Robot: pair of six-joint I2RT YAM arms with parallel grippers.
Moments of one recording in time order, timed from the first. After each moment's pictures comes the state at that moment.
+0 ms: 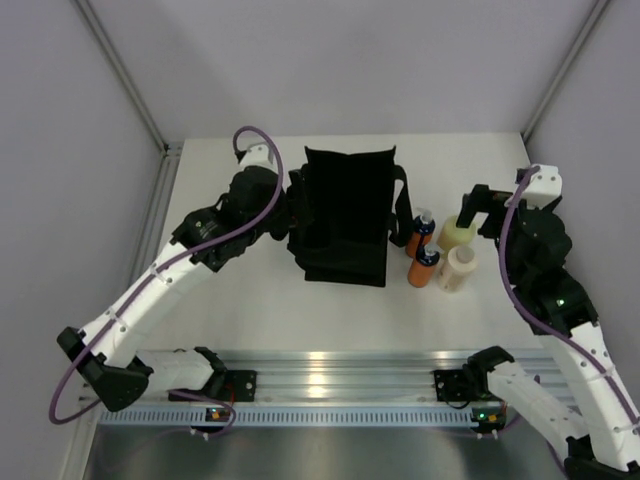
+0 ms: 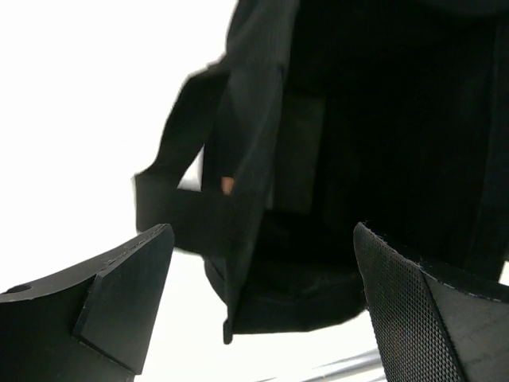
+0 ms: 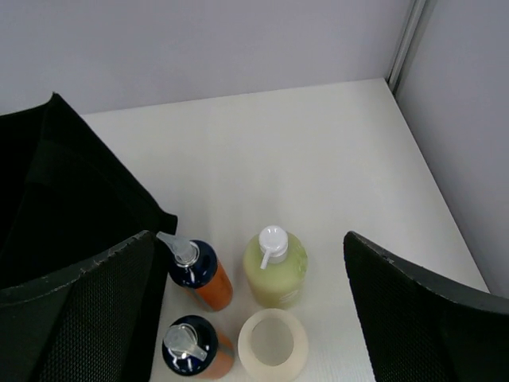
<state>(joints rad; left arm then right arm) -0.71 1.22 1.39 -0.74 -0.34 -0.66 0.37 0.69 0.94 -0.37 0.45 0.13</state>
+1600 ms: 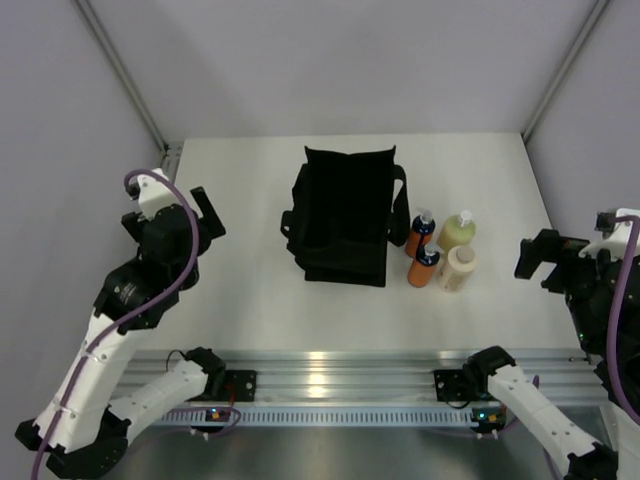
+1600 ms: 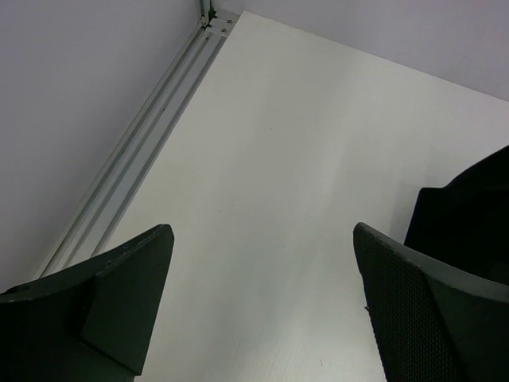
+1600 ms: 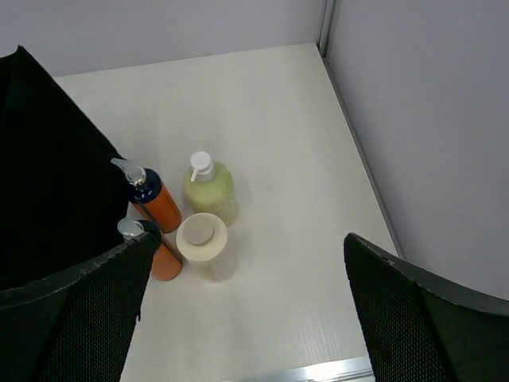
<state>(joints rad) -0.54 0.83 1.26 -0.86 -0.83 -0.45 0.37 0.56 1.43 -1.11 0.52 0.14</state>
